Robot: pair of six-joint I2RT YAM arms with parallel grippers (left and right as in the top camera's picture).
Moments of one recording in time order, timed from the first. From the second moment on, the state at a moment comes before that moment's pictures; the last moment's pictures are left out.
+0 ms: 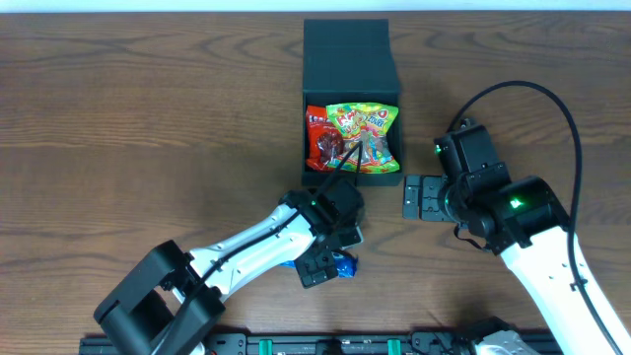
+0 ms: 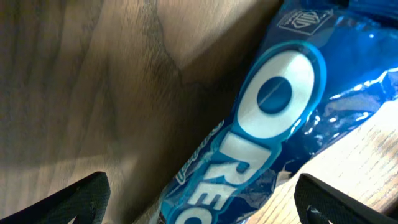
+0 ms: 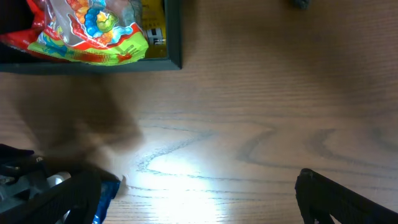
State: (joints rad) left arm -0.88 1.69 0.99 -0.85 0.04 0.34; right arm 0.37 1.18 1.10 -1.11 0.11 0.41
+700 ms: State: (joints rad) left arm -0.88 1.69 0.97 -0.85 0.07 0.32; right arm 0.37 1.18 1.10 -1.11 0.11 0.41
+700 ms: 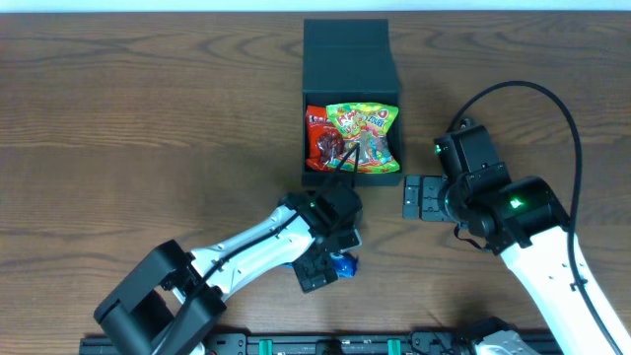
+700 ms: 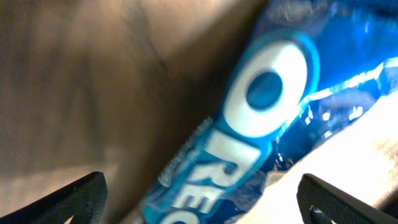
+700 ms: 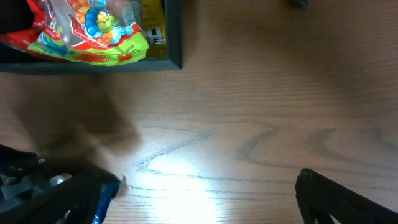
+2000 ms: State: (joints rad) left arm -0.88 1.69 0.94 -0.81 0.15 0.27; right arm 0.37 1.18 1.10 -1.11 0.11 0.41
